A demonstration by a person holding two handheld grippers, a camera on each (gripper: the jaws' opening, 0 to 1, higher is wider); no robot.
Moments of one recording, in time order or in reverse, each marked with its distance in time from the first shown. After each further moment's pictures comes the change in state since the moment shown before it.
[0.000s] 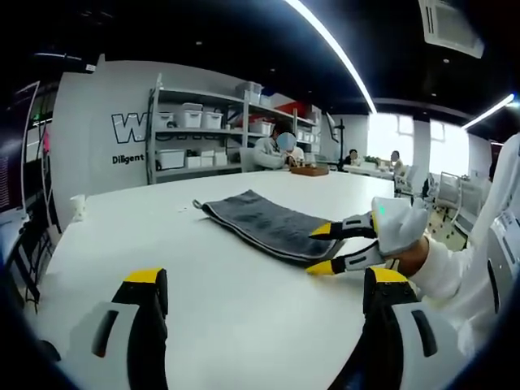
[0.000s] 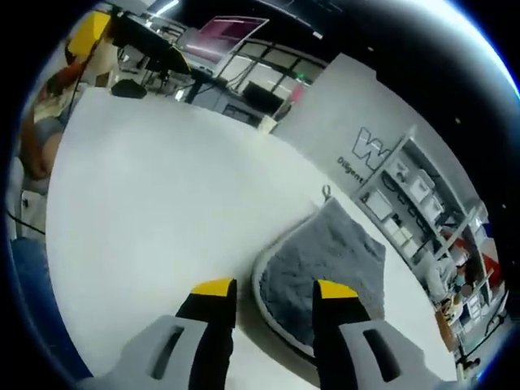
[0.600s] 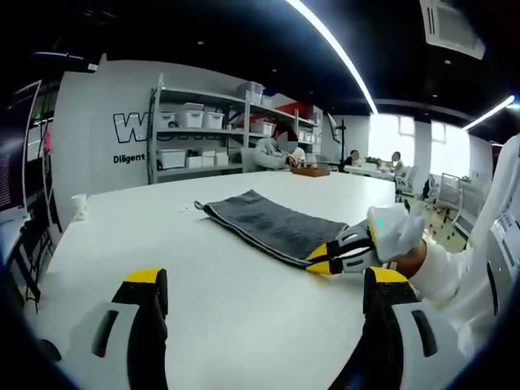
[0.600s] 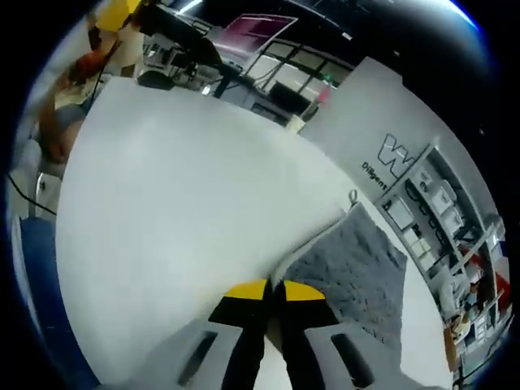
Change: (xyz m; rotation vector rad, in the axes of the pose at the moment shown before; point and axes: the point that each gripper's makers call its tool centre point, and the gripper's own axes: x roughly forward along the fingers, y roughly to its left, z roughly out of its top) left arm -0.001 0.003 0.000 -0.005 -0.002 0.006; right arm 0.007 0.023 -0.006 -0.078 0.014 0.121
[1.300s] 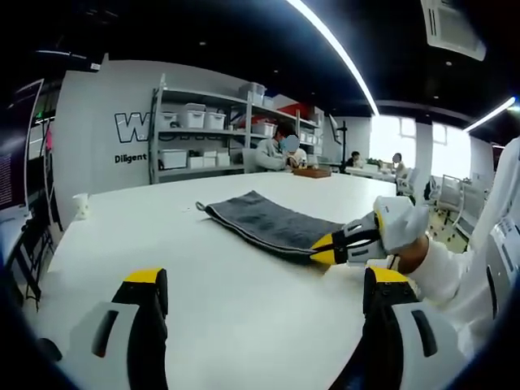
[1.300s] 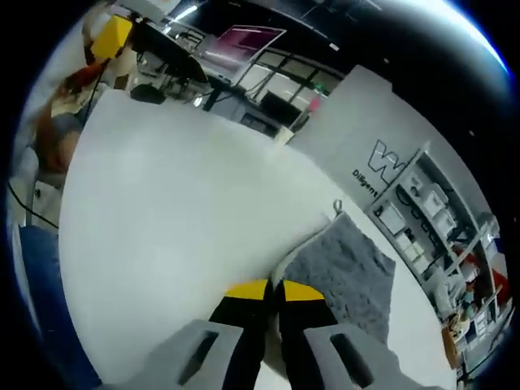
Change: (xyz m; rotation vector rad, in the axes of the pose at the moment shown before) left arm -0.002 0.003 0.001 -0.006 -0.005 0.005; right arm -0.012 -0.022 0.012 0.034 -0.060 -0.043
